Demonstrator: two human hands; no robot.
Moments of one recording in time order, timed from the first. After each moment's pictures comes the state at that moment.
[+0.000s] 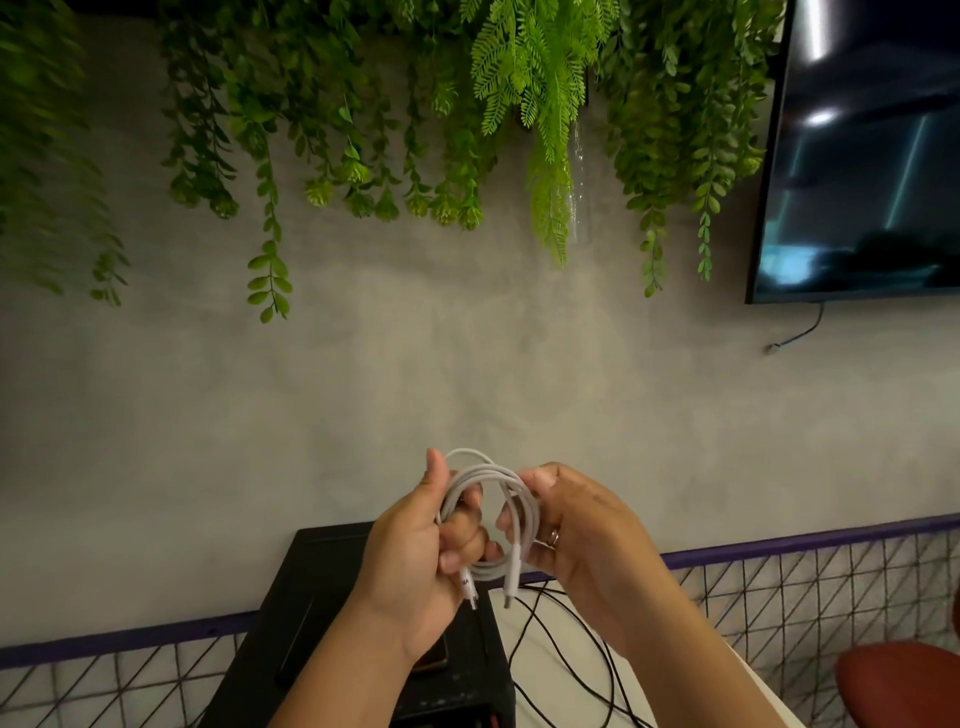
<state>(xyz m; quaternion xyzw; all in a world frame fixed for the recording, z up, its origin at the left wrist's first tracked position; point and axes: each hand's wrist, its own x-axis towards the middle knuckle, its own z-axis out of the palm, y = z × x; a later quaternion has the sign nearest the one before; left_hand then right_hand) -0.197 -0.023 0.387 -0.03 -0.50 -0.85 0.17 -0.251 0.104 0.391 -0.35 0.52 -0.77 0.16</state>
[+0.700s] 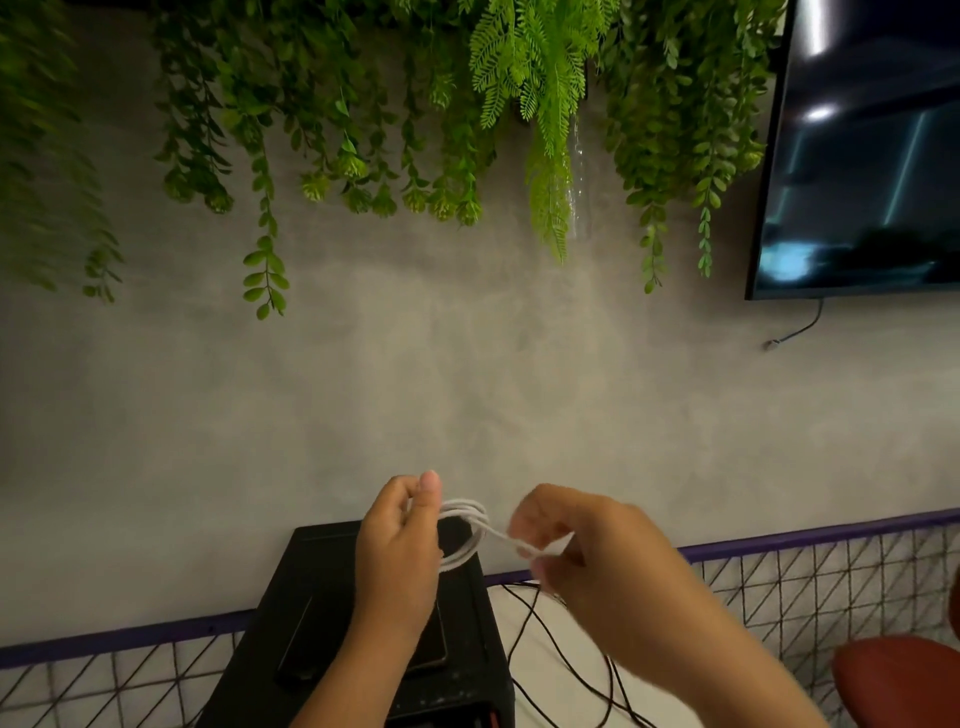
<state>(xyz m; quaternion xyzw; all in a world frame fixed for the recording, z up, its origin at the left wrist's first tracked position) -0.212 -0.034 0.365 0.08 -0.68 -0.58 0.44 -0.226 0.127 0.402 -0.39 0.83 -0.39 -0.11</state>
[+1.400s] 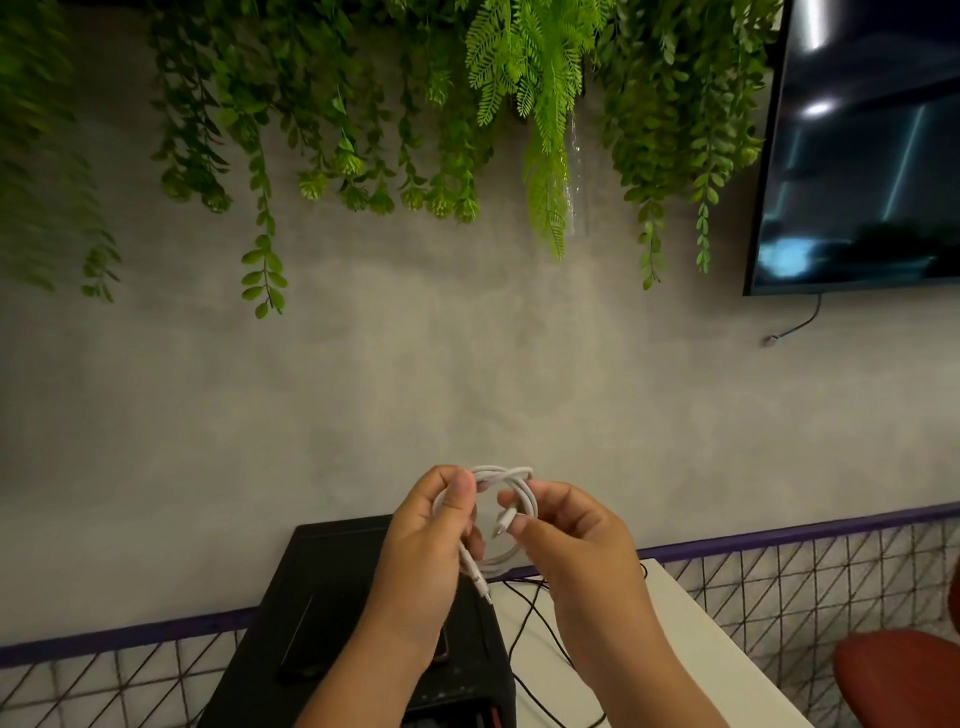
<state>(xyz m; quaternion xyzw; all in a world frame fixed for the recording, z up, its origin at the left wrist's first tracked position) -0.199 -0.018 0.373 -0.01 -0.65 -0.69 0.32 -0.238 0.093 0.372 -0.25 0.56 -0.79 0.03</state>
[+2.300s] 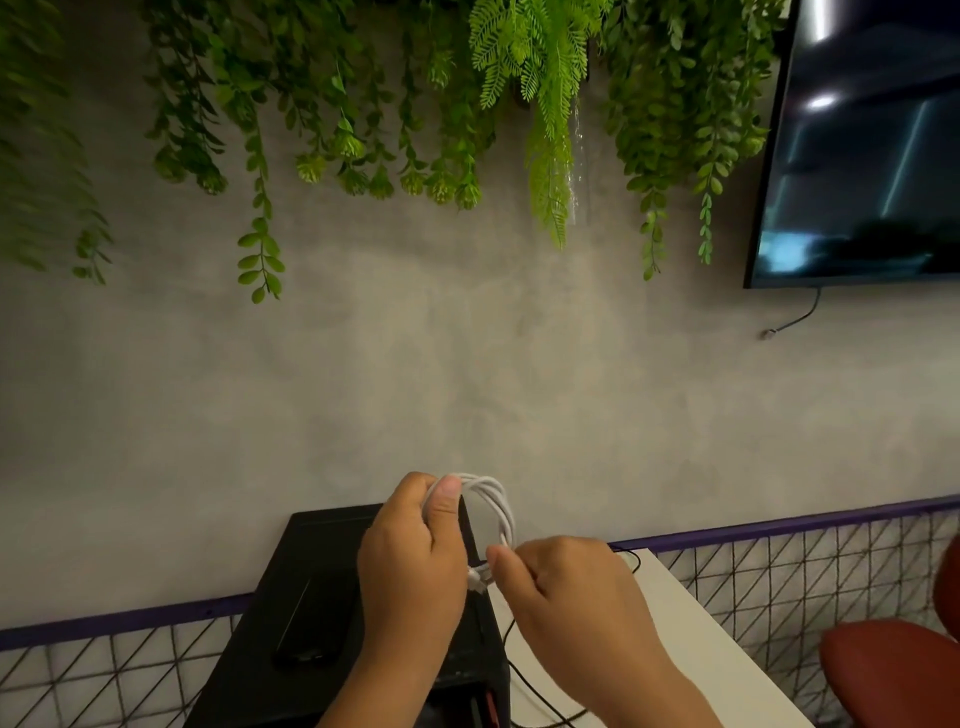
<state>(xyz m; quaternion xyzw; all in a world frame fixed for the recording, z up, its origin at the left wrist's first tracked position) -0.206 -0.021 0.350 0.05 -0.74 -0.38 0.55 -0.216 0.100 0.373 -0.33 0.87 -0.33 -0.13</state>
